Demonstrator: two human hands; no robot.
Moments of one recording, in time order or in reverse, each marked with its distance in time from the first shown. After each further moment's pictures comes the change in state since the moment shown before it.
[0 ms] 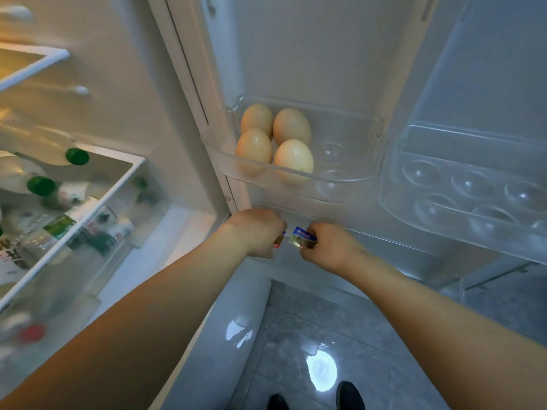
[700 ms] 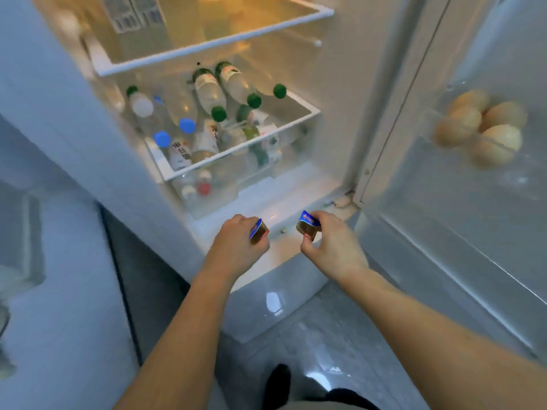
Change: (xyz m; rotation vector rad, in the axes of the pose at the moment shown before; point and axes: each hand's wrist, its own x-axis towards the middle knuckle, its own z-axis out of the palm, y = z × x) left_hand -0.247 0.032 0.147 -0.763 0.669 -1.022; right_hand -0.075 -0.132 0.100 0.115 0.062 -0.620
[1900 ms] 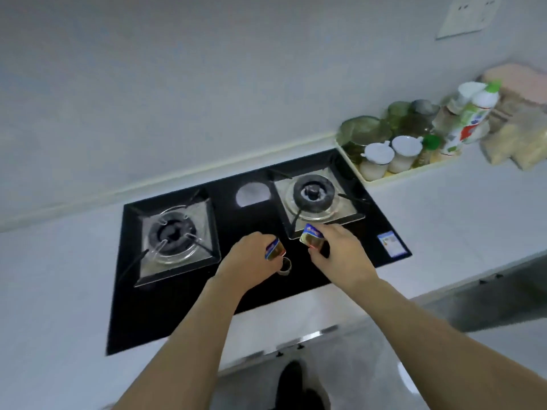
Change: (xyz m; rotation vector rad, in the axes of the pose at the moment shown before) left_hand -0.795 0.192 0.106 -0.110 0.736 -1.575; right_hand -0.607 -0.118 0.055 0.084 -1.193 -1.553
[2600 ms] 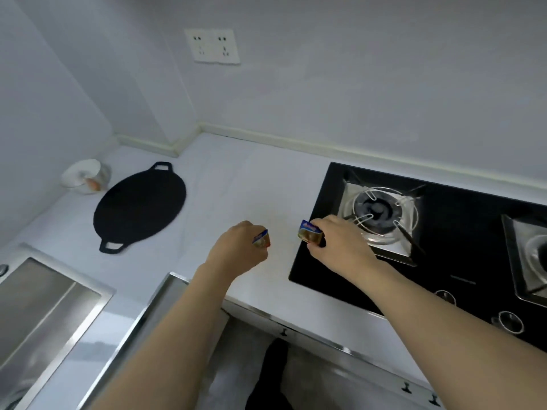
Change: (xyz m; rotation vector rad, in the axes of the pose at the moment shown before) left_hand -0.266 -0.295 -0.103 -0.095 0.313 -0.655; right_hand -0.003 -0.322 0.222 -0.192 -0.466 -0.623
